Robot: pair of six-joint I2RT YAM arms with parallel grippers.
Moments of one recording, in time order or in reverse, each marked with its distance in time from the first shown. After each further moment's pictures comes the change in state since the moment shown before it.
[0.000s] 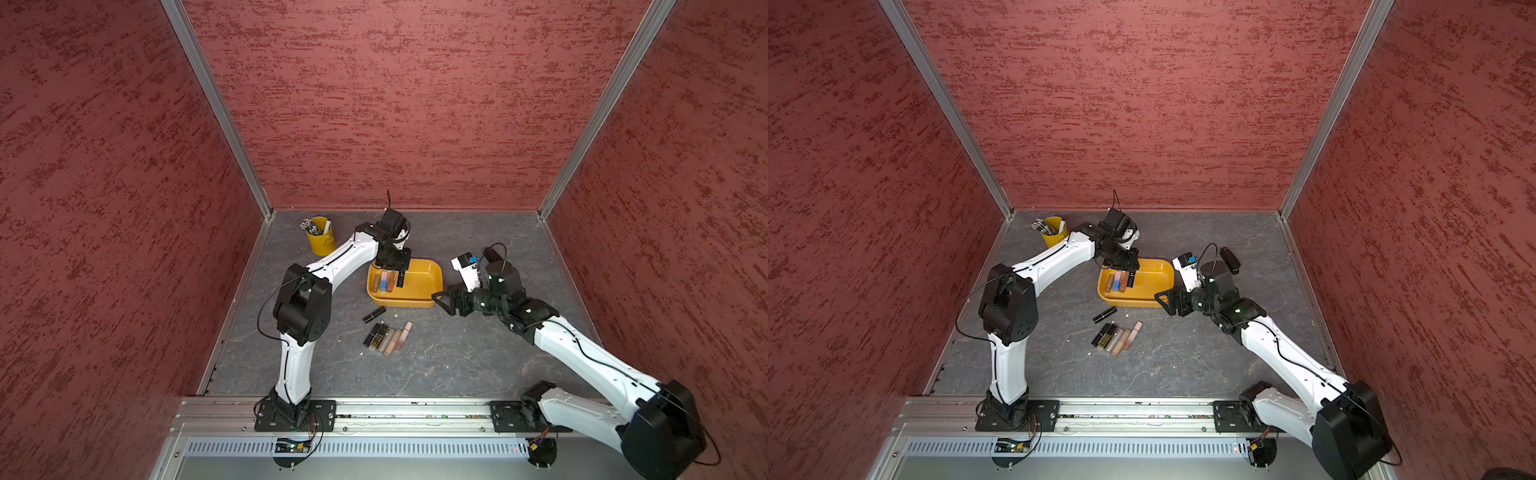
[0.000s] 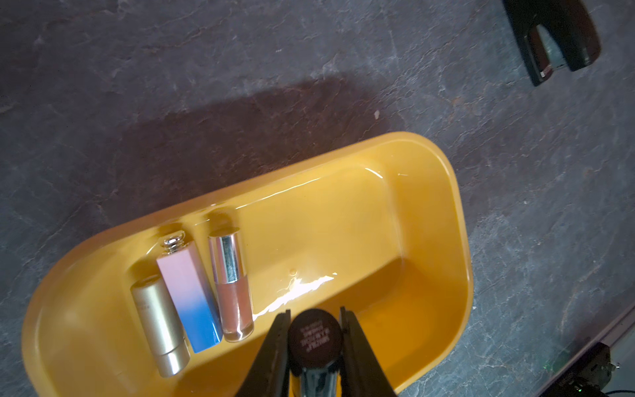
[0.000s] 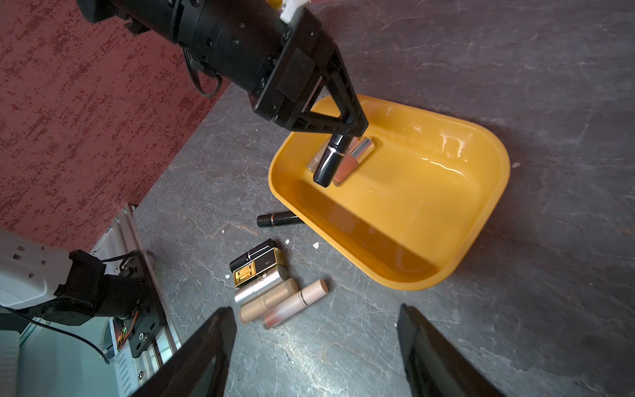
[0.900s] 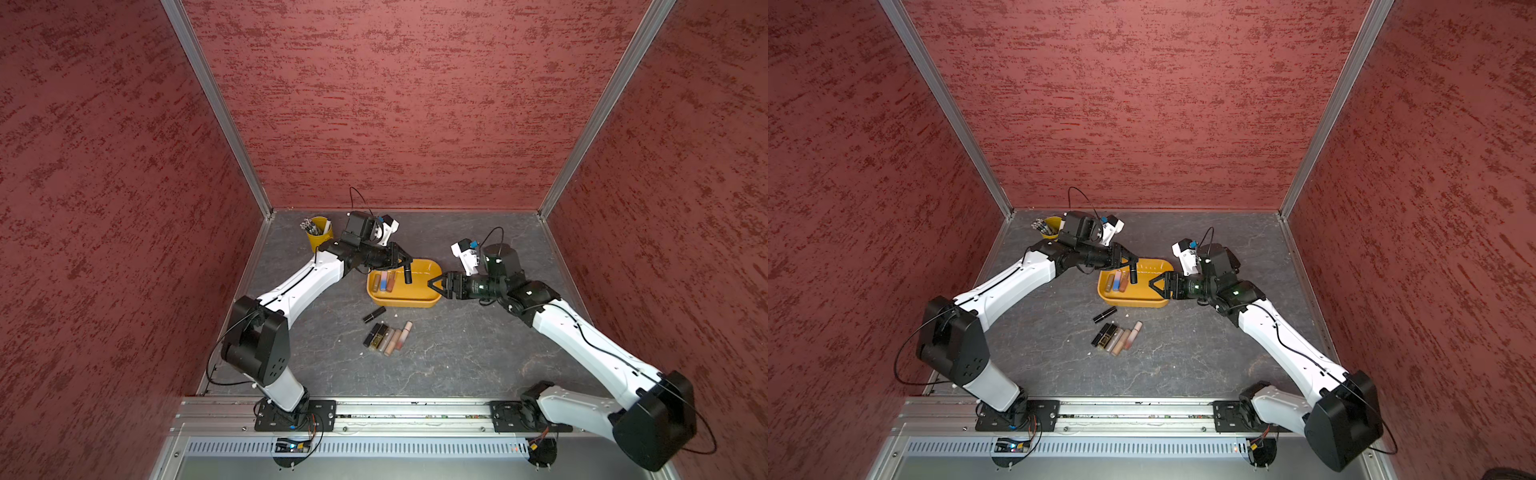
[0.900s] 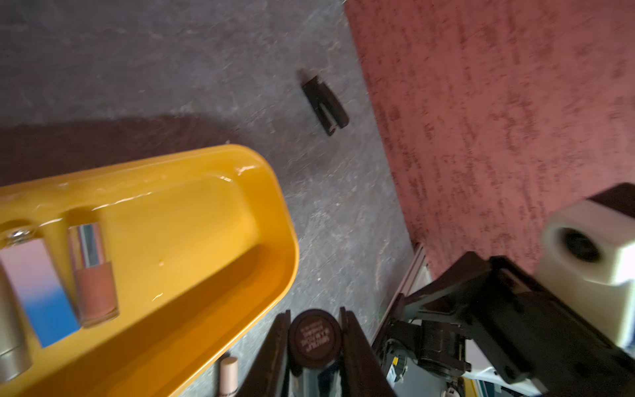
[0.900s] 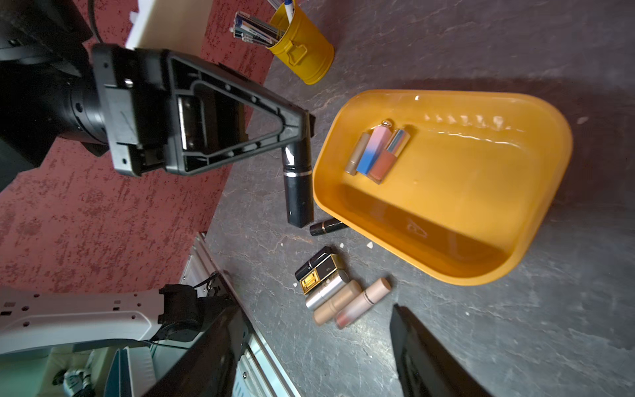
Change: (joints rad) left arm 0.076 -0.385 -0.394 0.372 0.409 -0.194; right arm -0.006 0.065 0.213 -0.175 -0.074 0.256
